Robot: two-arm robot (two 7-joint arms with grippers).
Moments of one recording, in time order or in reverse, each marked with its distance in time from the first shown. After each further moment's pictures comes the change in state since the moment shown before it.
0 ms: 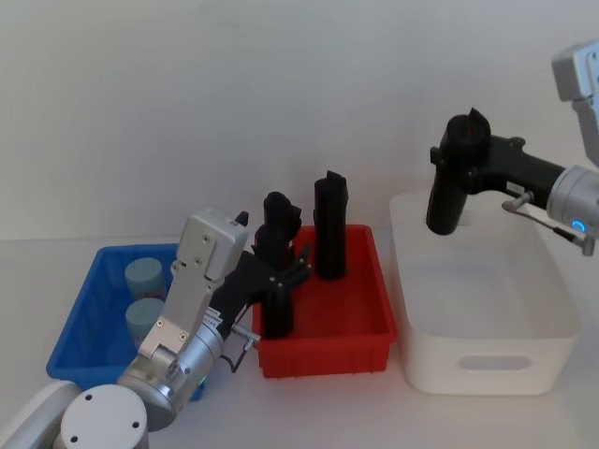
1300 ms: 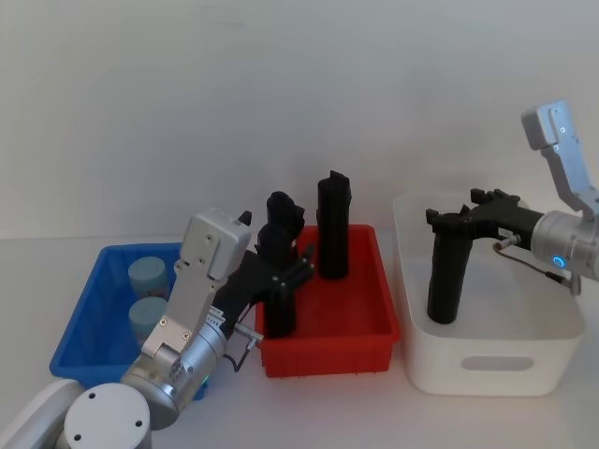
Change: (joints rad) left arm 0.000 0.000 0.000 0.000 0.000 0.000 0.000; right arm 0.047 -0.053 -0.044 0.210 -0.030 0.077 -0.082
